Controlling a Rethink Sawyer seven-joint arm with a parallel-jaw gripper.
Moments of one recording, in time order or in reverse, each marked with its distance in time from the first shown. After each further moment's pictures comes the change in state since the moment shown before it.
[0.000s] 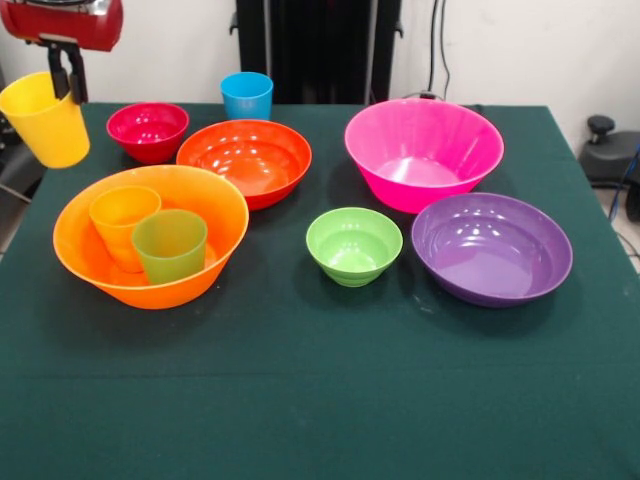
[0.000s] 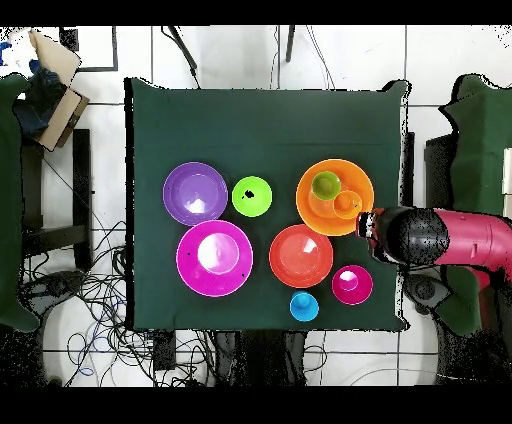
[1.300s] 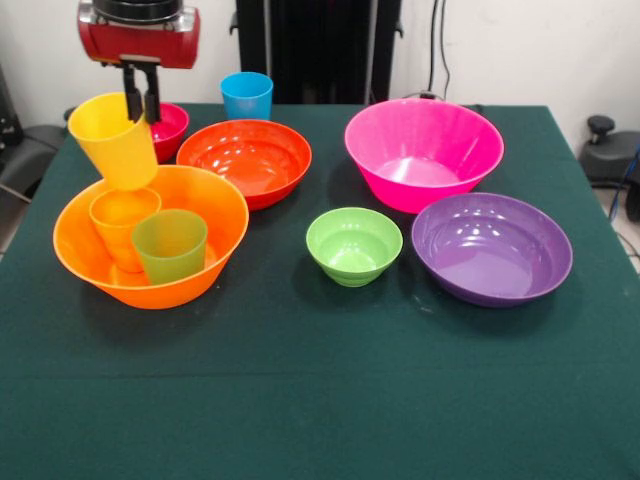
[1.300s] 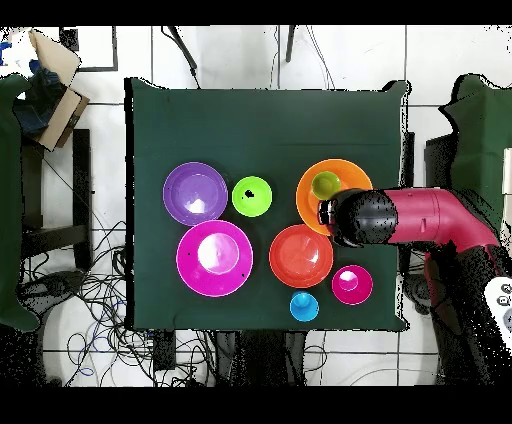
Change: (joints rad) arm 0.135 0.015 -0.003 -0.006 0.026 0.000 0.000
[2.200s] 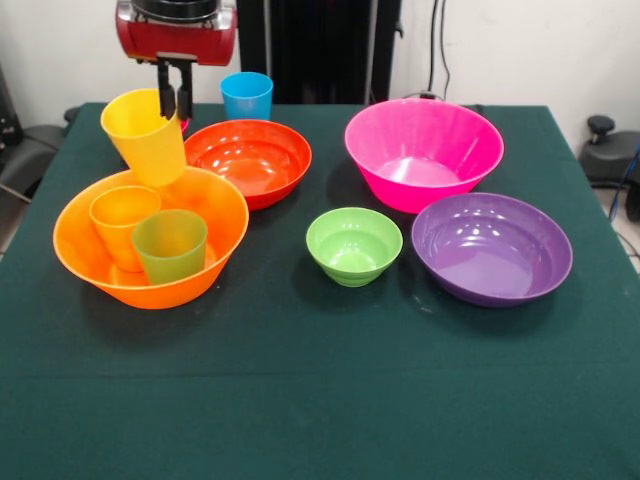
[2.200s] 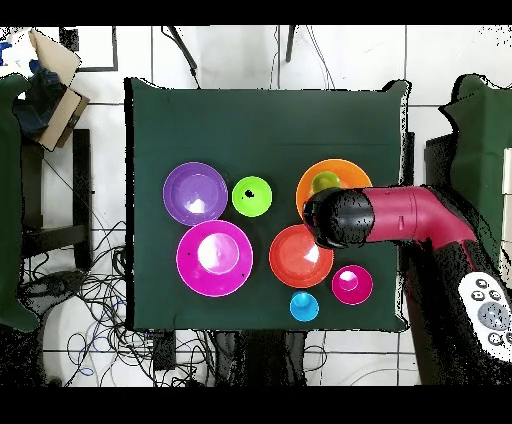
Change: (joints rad) arm 0.091 -0.015 -0.075 0.010 0.040 -0.010 0.000
